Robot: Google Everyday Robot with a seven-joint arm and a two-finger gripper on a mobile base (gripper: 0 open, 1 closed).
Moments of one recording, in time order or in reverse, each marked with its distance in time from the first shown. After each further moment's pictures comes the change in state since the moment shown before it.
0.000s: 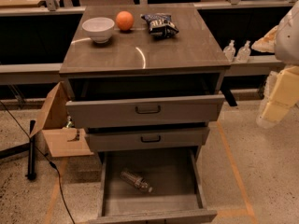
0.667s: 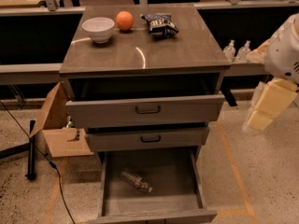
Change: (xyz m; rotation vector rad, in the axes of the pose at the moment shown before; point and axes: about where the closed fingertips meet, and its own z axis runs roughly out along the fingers) arm -0.007 0.008 0.023 -0.004 -0.047 0.065
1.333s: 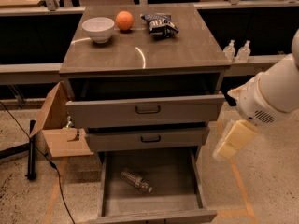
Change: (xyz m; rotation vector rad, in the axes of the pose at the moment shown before) arm 0.008 0.026 0.101 -0.036 -0.084 0.113
